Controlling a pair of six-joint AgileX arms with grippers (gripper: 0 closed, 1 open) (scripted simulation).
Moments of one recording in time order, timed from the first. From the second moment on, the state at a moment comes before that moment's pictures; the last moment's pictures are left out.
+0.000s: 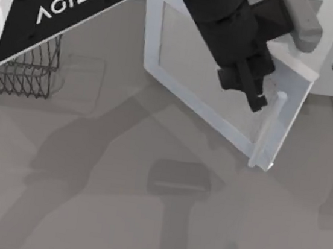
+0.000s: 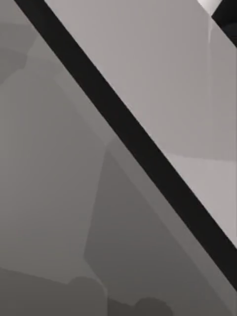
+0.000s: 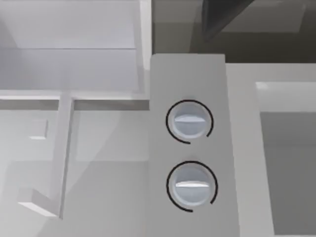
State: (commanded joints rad) left arm -0.76 2.11 2.13 -1.19 0.32 0.57; right arm 0.00 0.00 0.00 0.00 0.00 0.00
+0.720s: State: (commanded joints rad) left arm -0.85 2.02 2.18 -1.30 0.37 0.64; right arm 0.00 0.00 0.00 0.00 0.00 0.00
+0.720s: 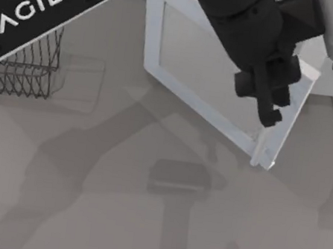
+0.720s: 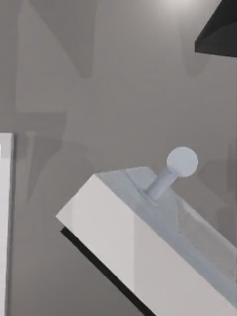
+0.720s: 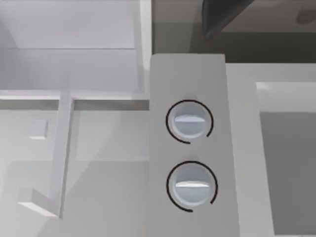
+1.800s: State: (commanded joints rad) left arm -0.83 2.22 2.31 -1.23 0.32 0.54; right arm 0.00 0.00 0.00 0.00 0.00 0.00
